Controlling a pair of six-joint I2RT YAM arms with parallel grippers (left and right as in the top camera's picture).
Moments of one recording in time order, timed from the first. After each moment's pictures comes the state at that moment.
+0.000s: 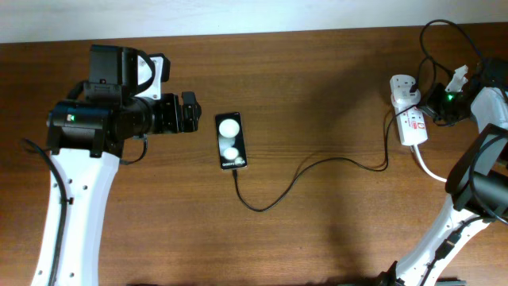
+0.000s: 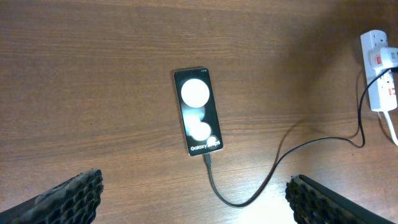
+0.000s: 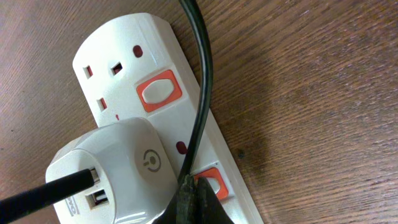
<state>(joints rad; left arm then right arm) -0.13 1.48 1.69 -1.19 0.21 -0.15 -0.51 2.27 1.74 -0.71 -0.44 0.15</state>
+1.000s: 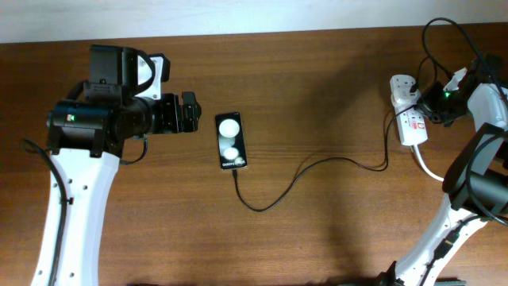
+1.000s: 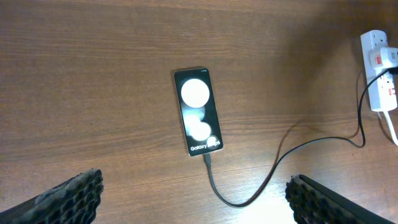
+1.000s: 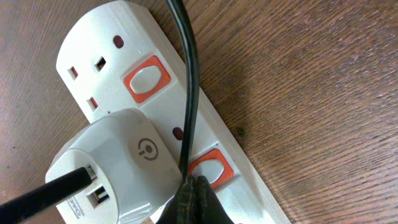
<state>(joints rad) -0.13 1.48 1.69 -1.19 0.21 -0.15 -0.48 2.27 1.76 -0.78 -0.38 0.29</state>
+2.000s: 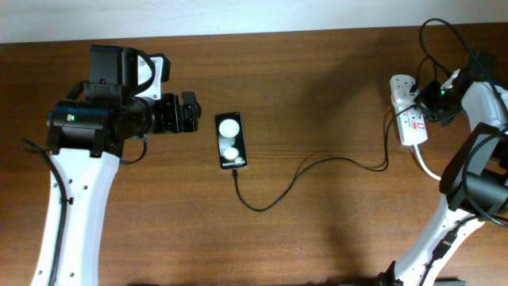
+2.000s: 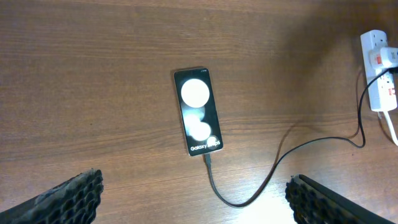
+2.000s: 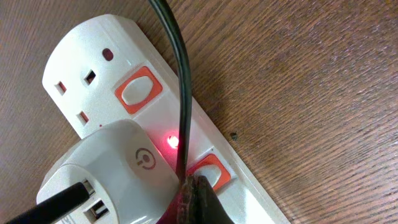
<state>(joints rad) -0.13 1.48 1.69 -1.19 0.21 -0.15 -0.45 2.25 1.75 -0.76 -0.29 0.37</state>
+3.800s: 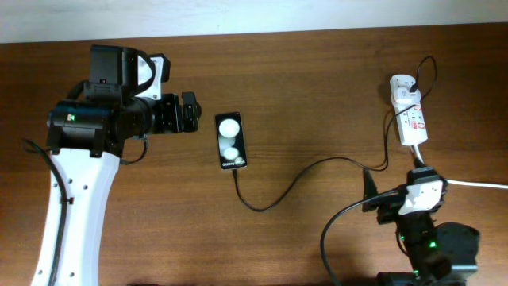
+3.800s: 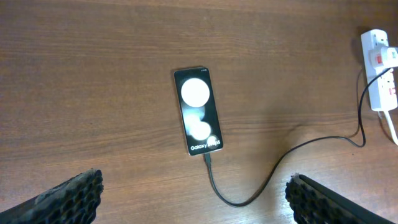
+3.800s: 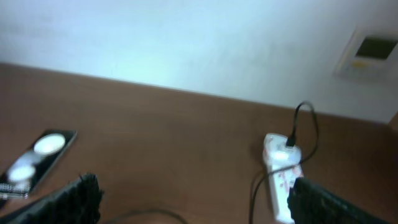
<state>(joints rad) -0.13 1.48 1.69 -1.19 0.21 -0.15 -0.05 0.22 0.44 -0.39 -0.16 -0.12</state>
